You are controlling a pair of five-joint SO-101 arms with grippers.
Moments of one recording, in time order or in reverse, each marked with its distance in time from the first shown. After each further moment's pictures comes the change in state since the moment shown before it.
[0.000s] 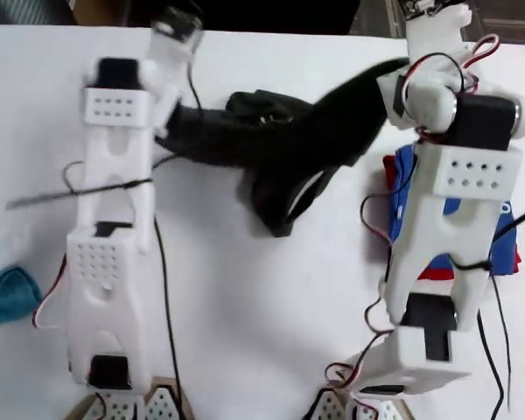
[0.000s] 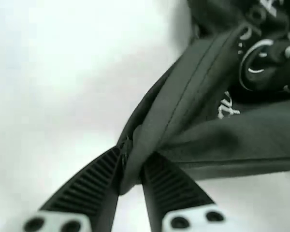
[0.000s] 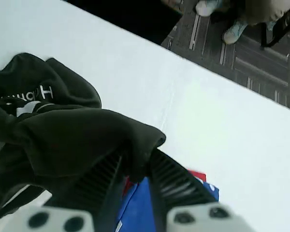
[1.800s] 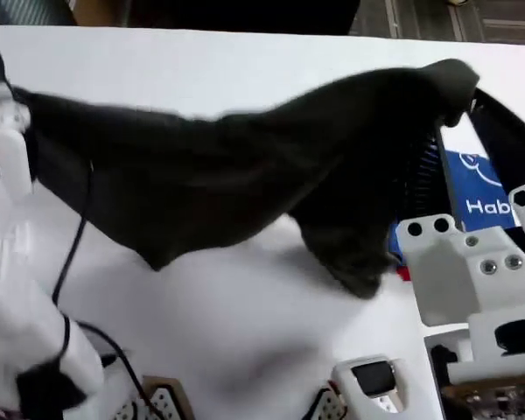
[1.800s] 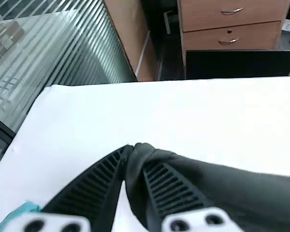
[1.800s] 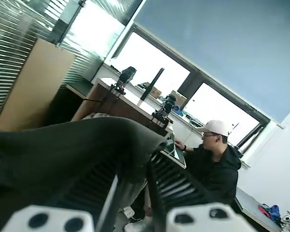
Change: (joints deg) left arm -17.1 -64.9 25.9 1.5 6.9; right arm -15.8 -44.1 6.0 -13.3 7.7
